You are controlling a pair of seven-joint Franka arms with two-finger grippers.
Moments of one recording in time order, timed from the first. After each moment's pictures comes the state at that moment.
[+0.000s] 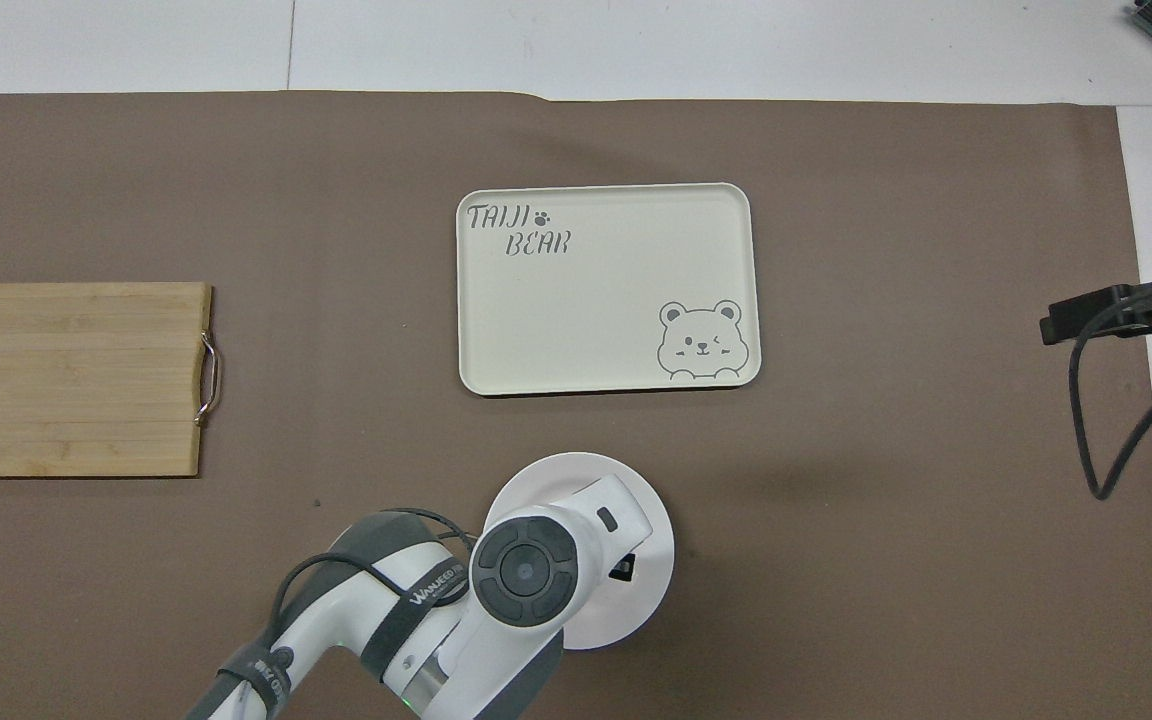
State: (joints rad) left arm -0.78 0.09 -0.11 -2.22 -0.16 2.34 -0.53; right arm -0.07 0.01 0.03 -1.58 0.00 1.59 -0.11
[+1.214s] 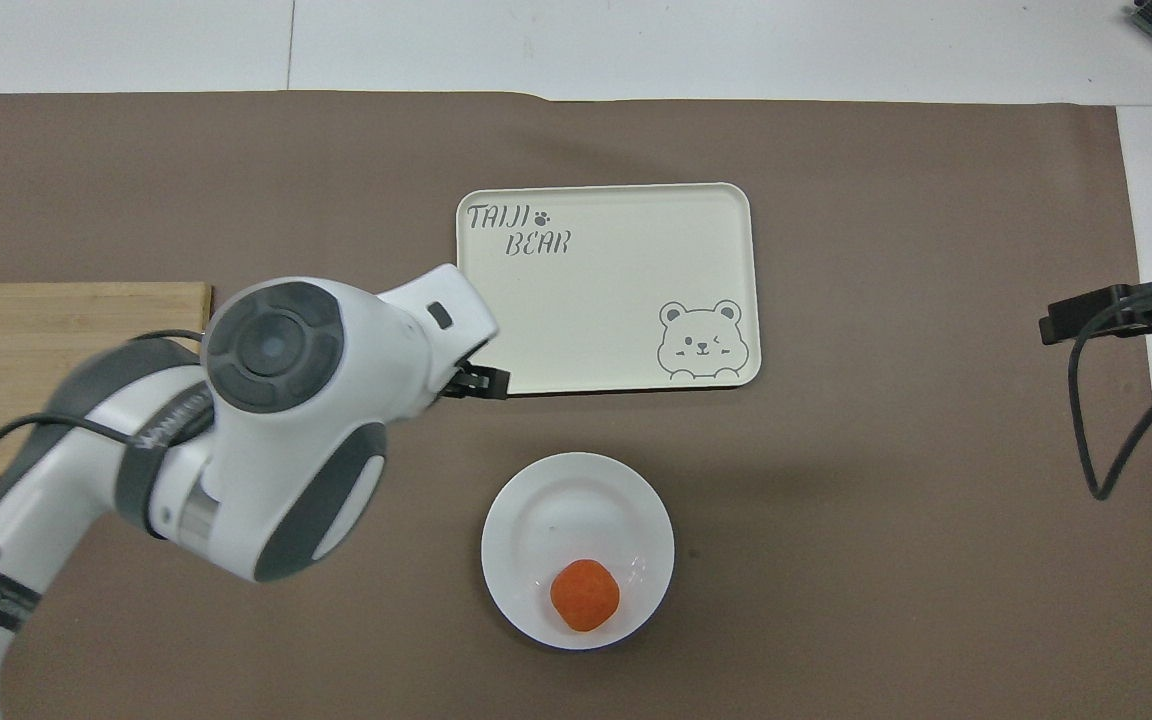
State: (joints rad) left arm -0.43 0.06 -0.07 -1.88 -0.02 2.06 -0.27; right arm -0.07 0.01 0.03 -1.58 0.00 1.59 -0.11
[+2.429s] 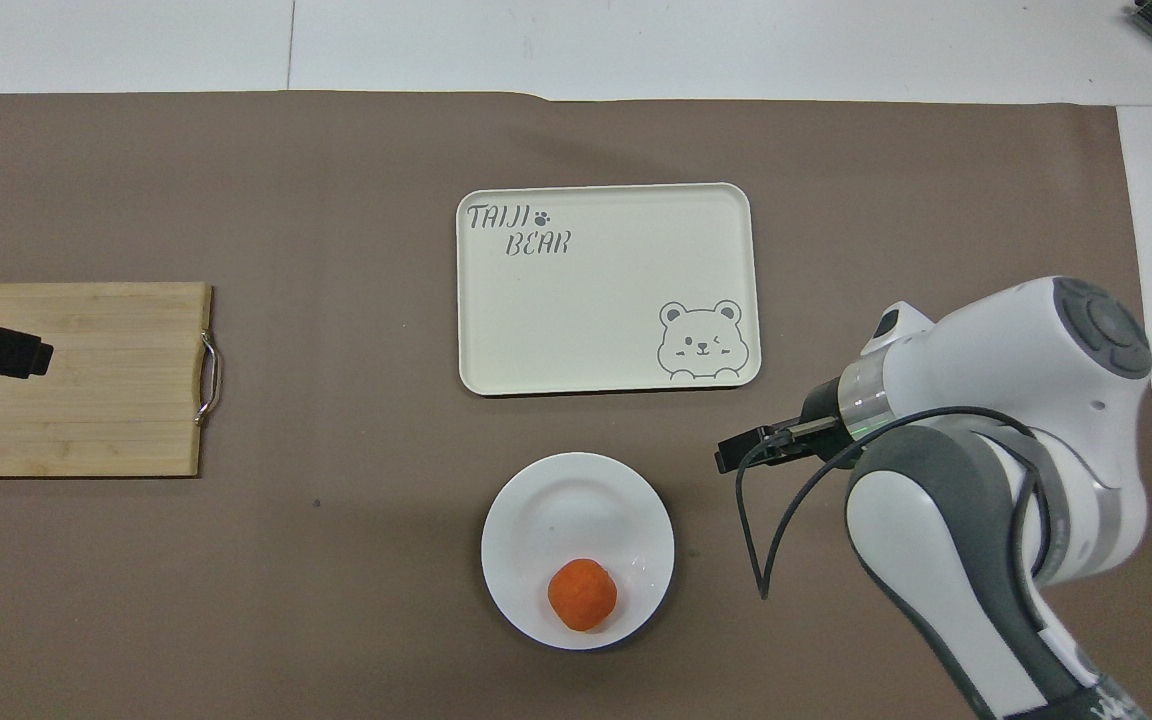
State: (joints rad) left arm -0.02 -0.05 -0.07 -1.47 0.01 1.44 0.20; right arm 0.20 -0.05 0.06 -2.12 0.44 1.92 -0.10
